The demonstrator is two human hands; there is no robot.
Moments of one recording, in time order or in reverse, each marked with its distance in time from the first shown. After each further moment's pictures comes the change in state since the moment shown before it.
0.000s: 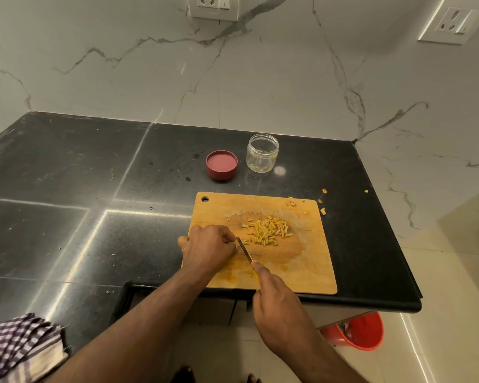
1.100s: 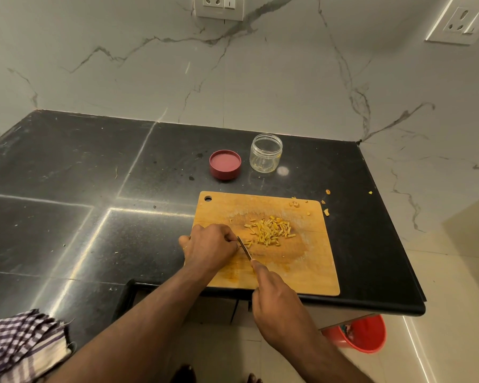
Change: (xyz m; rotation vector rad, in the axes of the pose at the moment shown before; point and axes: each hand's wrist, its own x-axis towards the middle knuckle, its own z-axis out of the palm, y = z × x) left_hand 0.002 0.000 -0.001 0.003 0.000 -0.035; right_hand 0.008 0.002 0.004 -0.050 -0.013 -0.043
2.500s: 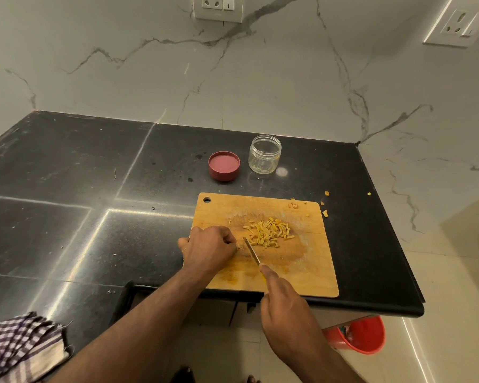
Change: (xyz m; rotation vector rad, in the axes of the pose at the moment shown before) left_hand 0.001 0.000 0.001 -0.001 -0.015 0.005; right_hand -0.016 0.006 -0.006 0.023 0.061 0.014
